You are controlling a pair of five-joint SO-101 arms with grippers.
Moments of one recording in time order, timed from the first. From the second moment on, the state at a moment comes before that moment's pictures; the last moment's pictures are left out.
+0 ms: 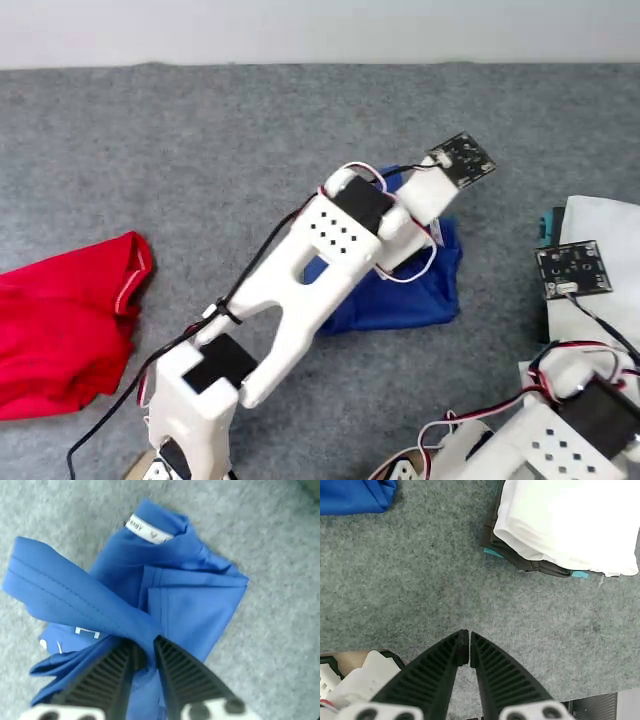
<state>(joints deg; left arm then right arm) 39.6 24.0 -27.6 86.5 -4.3 42.1 -63.6 35.7 100.5 48.4</state>
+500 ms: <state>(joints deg) 38.6 32.7 -47.4 97.9 -0.1 42.1 -63.6 35.7 100.5 48.4</state>
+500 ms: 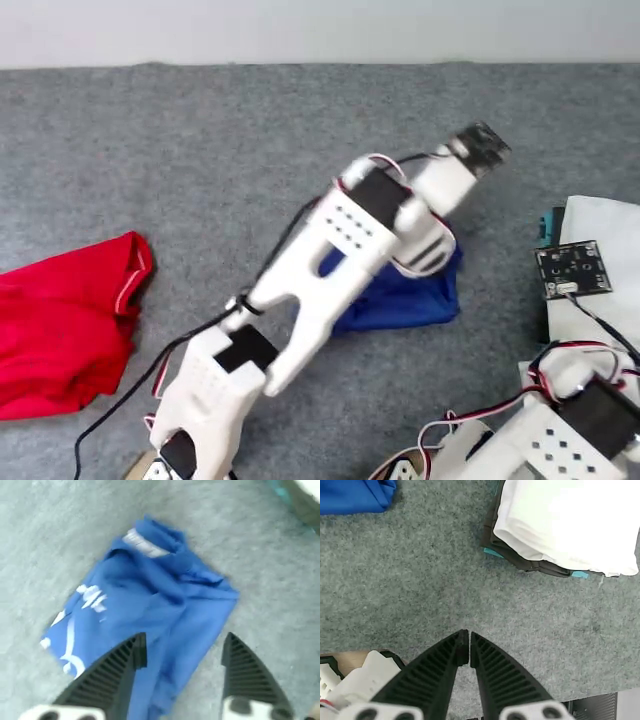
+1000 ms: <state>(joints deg) 21.8 33.1 -31.7 97.8 -10.1 42.1 -63.6 35.7 100.5 48.4</state>
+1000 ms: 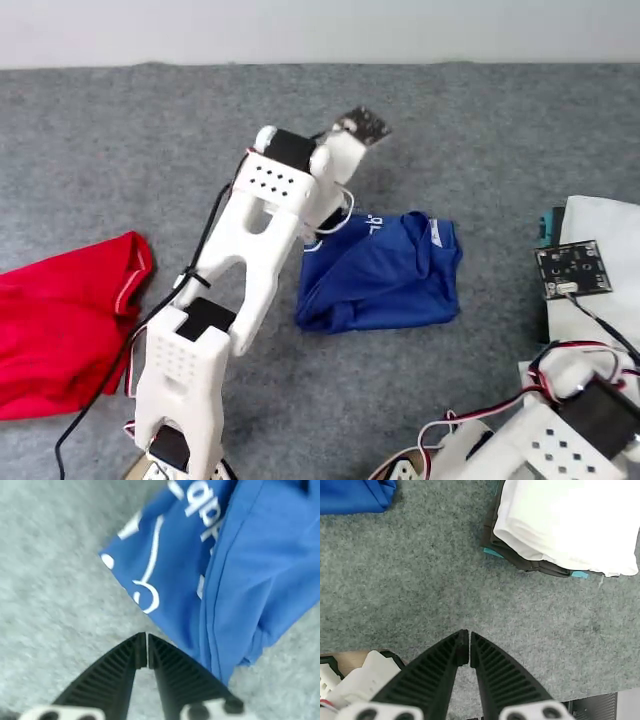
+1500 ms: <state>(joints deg) 43.7 33.1 -25.5 98.6 -9.9 42.1 -63.6 35.7 100.5 48.4</state>
